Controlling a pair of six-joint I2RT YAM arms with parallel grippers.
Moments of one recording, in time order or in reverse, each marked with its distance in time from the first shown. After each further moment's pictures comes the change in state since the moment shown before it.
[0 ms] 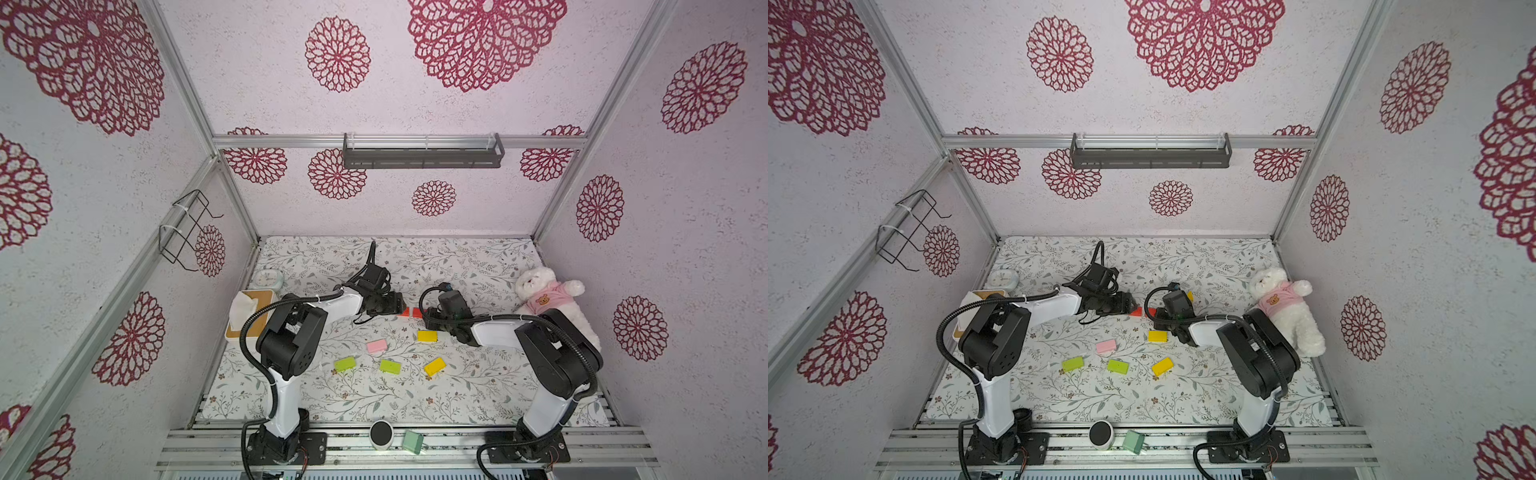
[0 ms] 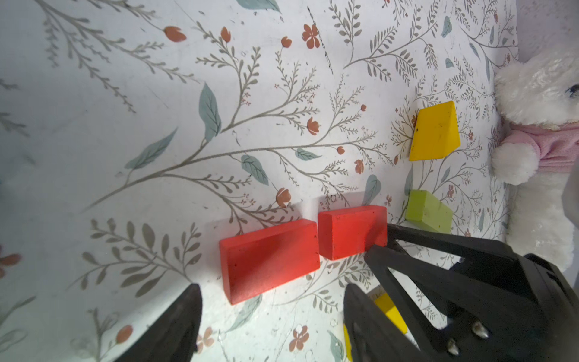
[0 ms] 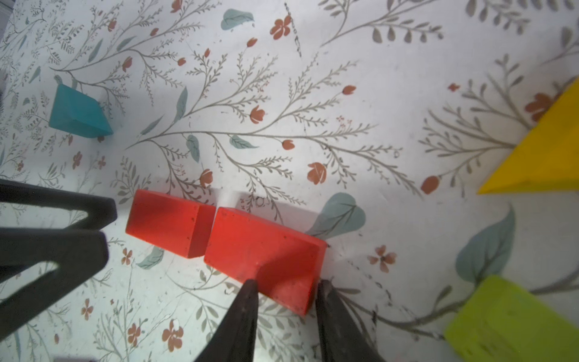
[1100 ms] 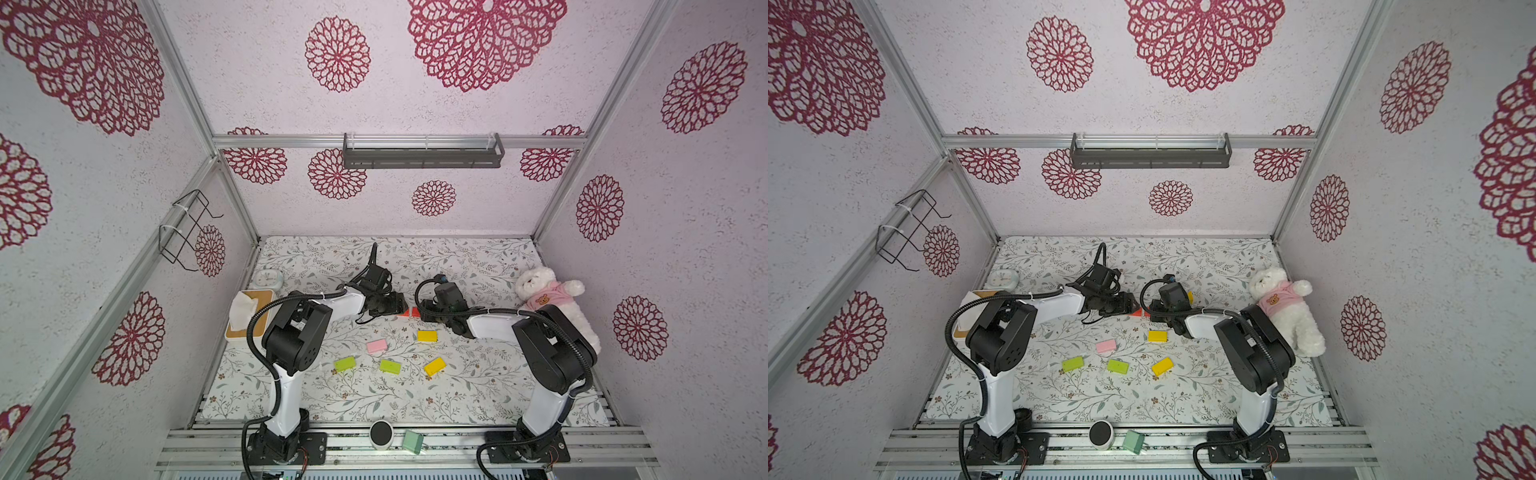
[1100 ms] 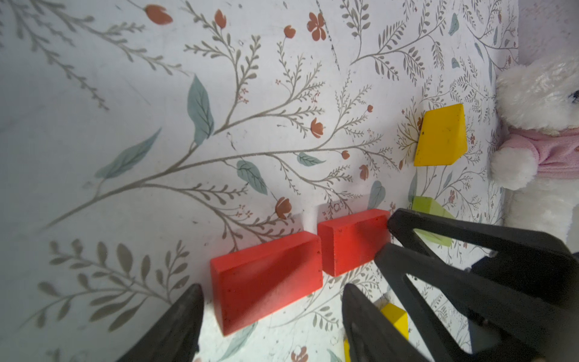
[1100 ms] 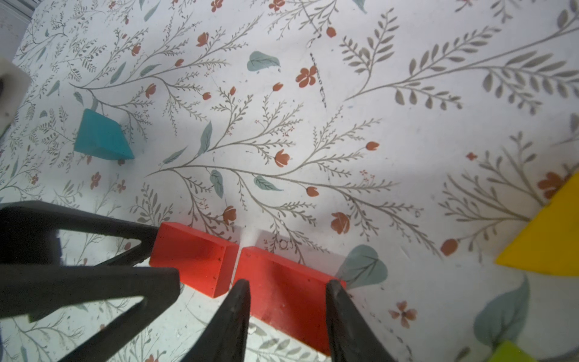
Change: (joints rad) left arm 0.000 0.052 0.024 0.023 0.031 -0.029; right arm 0.000 0.031 0.094 -0.035 0.008 -0.054
